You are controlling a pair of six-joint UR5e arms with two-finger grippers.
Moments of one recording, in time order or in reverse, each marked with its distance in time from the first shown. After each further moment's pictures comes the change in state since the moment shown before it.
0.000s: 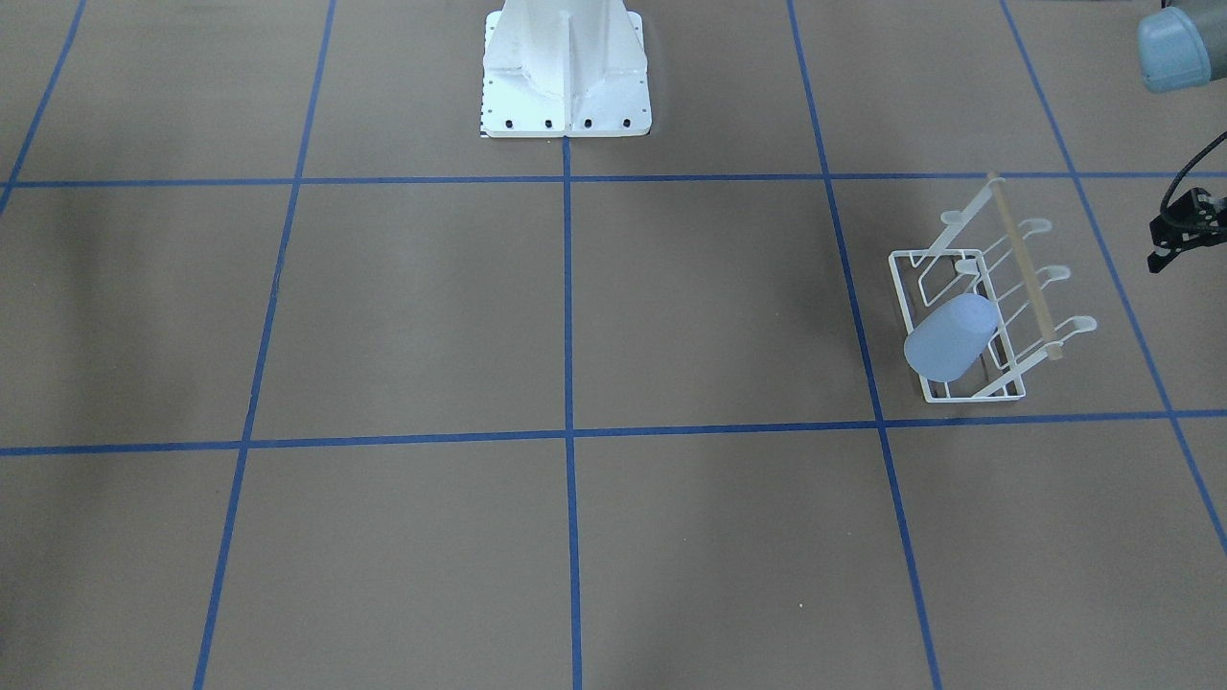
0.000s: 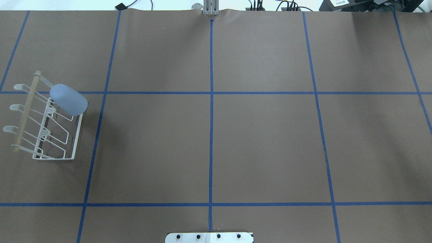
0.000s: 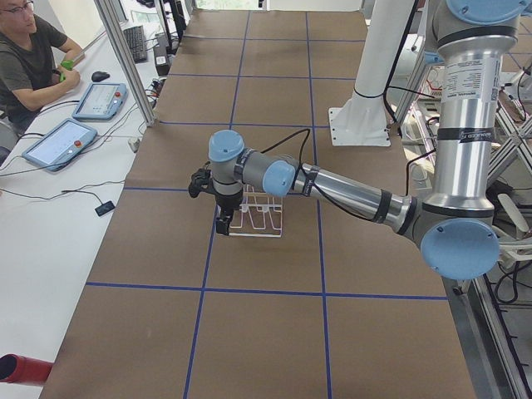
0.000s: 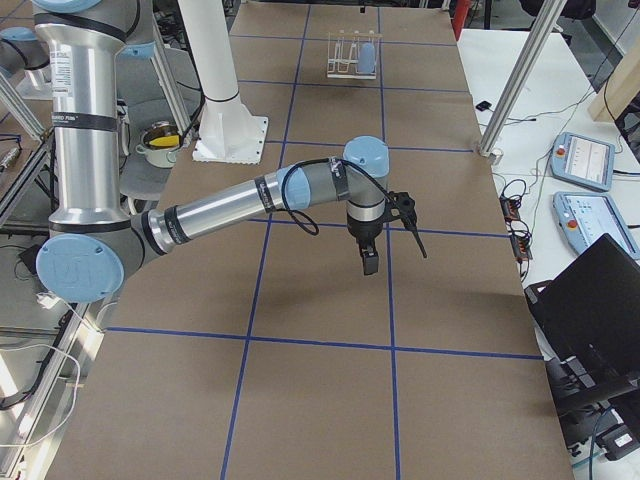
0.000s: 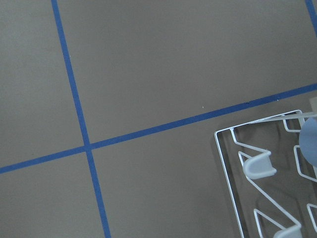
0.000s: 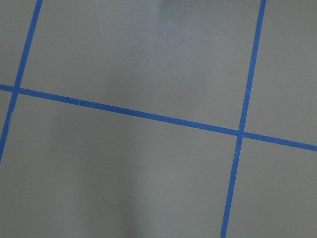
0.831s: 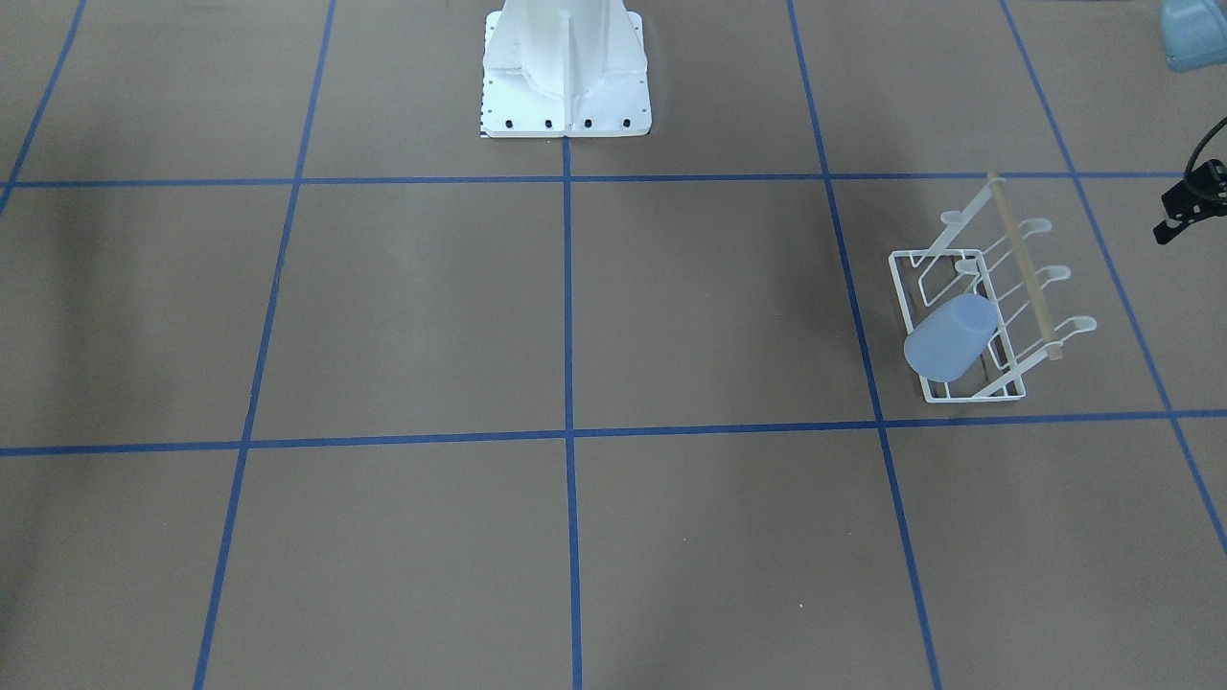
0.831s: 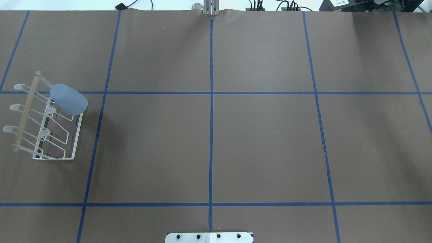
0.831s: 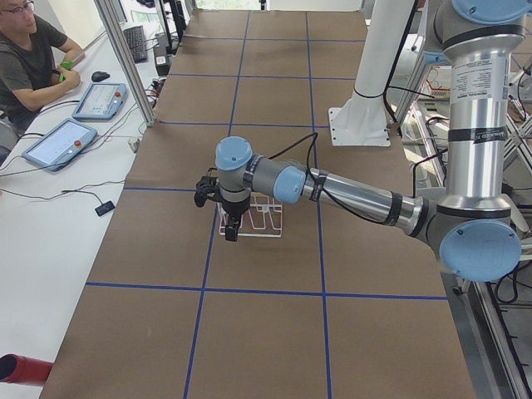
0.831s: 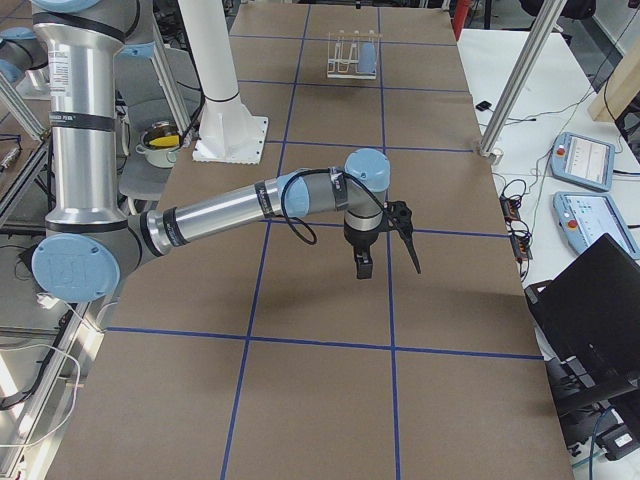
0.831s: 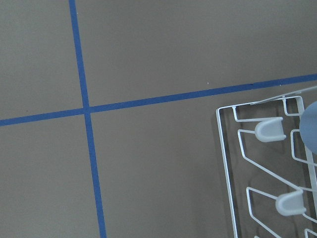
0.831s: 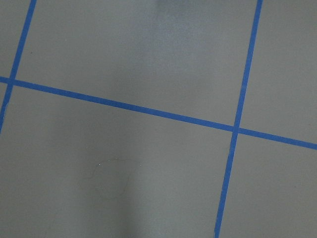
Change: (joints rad) left arm -0.043 0.034 -0.022 0.000 -0.018 -0.048; right arm 0.004 -0.017 -0.036 -0.017 0.066 -0.009
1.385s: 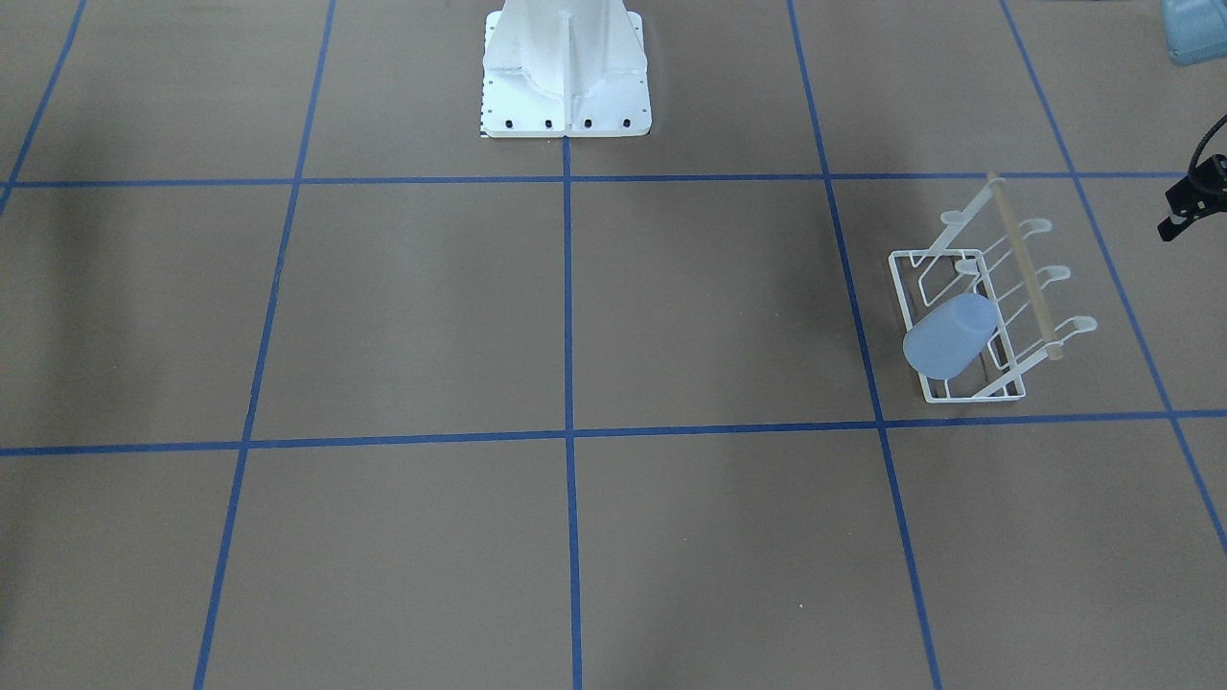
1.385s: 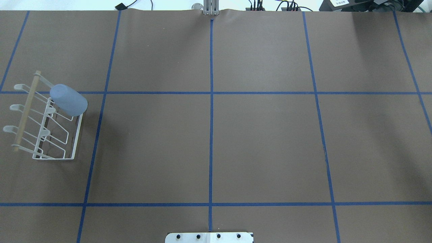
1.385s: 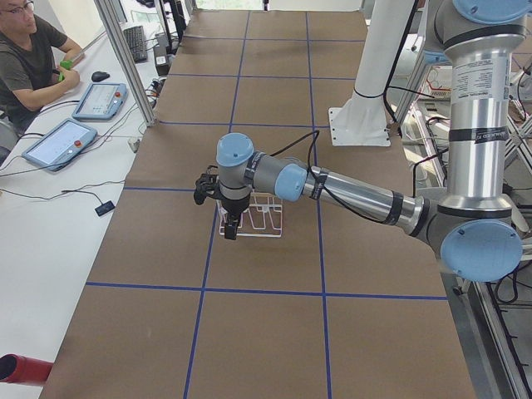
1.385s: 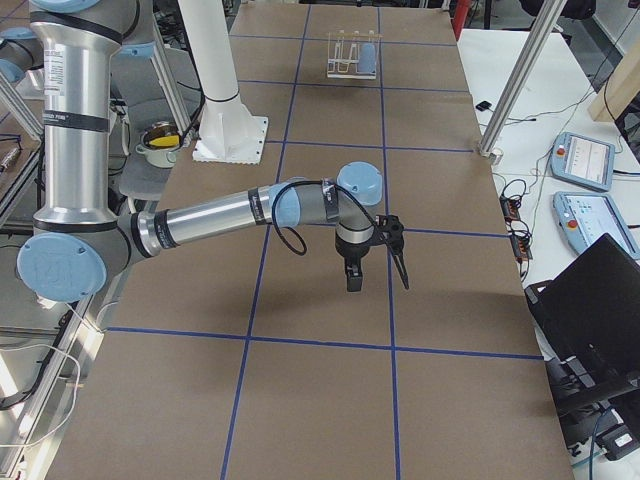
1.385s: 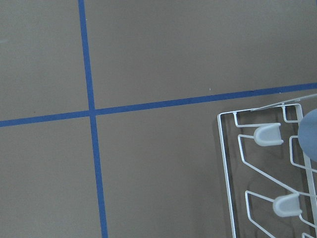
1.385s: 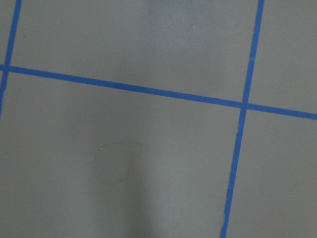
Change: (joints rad) left arm -0.003 -0.002 -0.015 0.002 0.028 -0.006; right arm 0.003 -0.038 0.002 0.008 -0.018 0.007
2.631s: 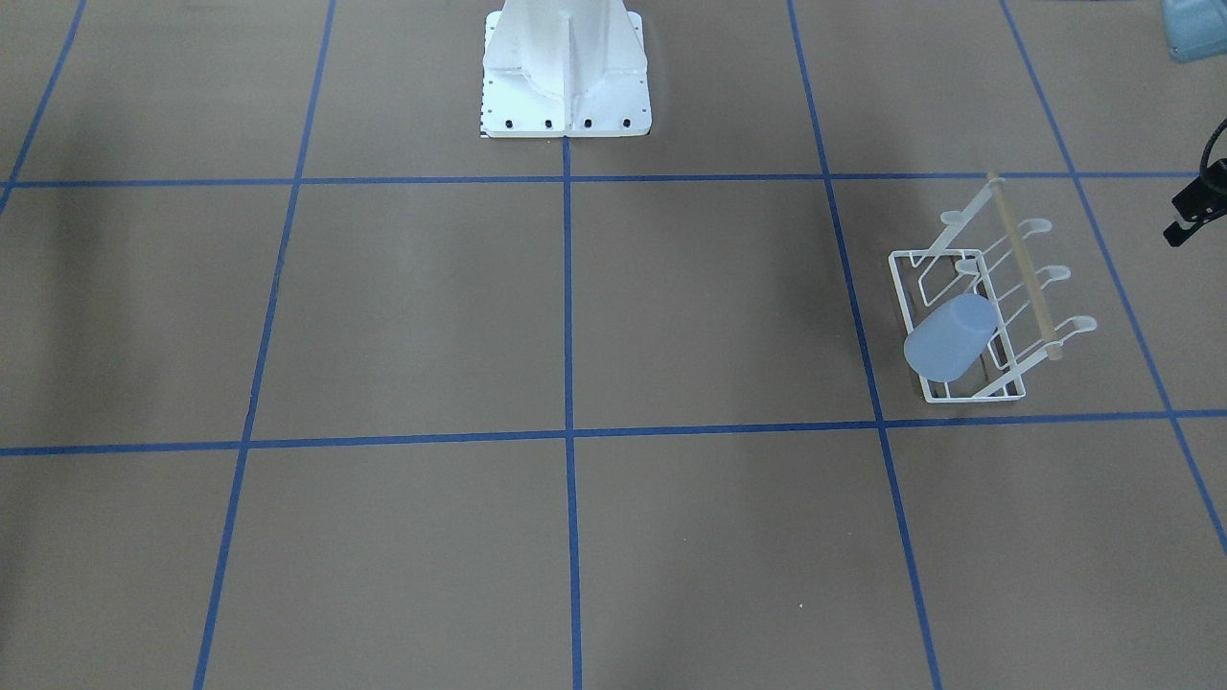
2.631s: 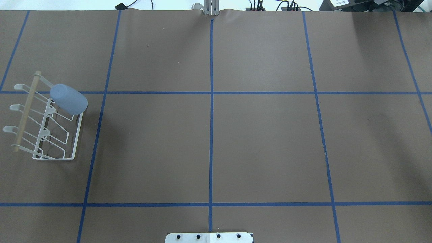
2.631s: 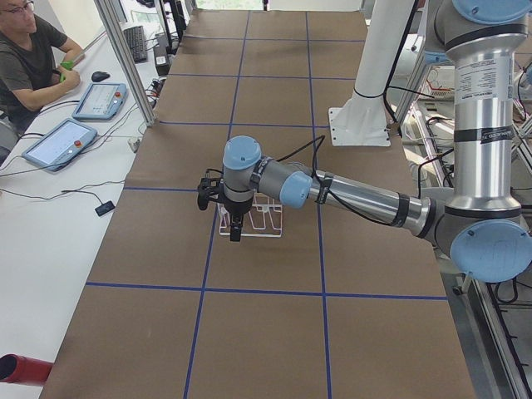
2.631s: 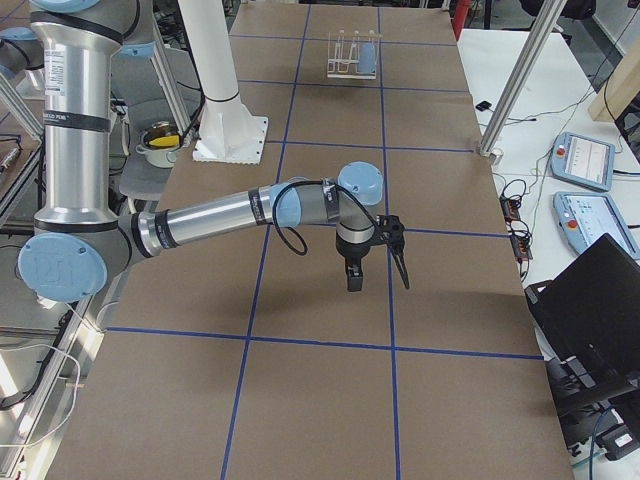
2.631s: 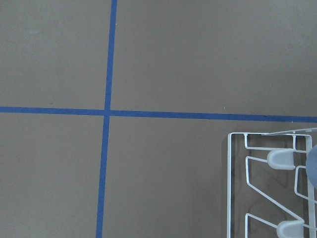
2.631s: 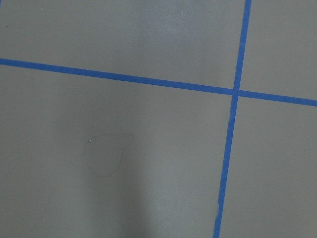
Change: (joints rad) left arm 0.000 0.039 0.008 -0.114 -0.030 -0.200; right arm -0.002 0.006 -0.002 0.001 0.000 0.002
